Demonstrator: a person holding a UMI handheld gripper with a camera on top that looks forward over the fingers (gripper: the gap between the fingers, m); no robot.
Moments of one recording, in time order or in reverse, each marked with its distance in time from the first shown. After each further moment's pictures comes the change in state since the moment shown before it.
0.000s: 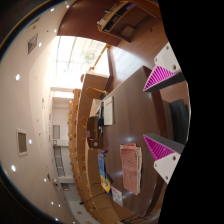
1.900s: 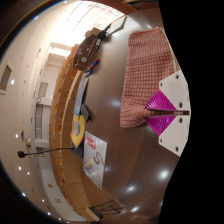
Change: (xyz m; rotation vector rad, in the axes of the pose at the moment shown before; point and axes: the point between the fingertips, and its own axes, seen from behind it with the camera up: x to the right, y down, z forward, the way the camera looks) arm -0.582 0.058 0.241 -0.144 -0.270 -0.276
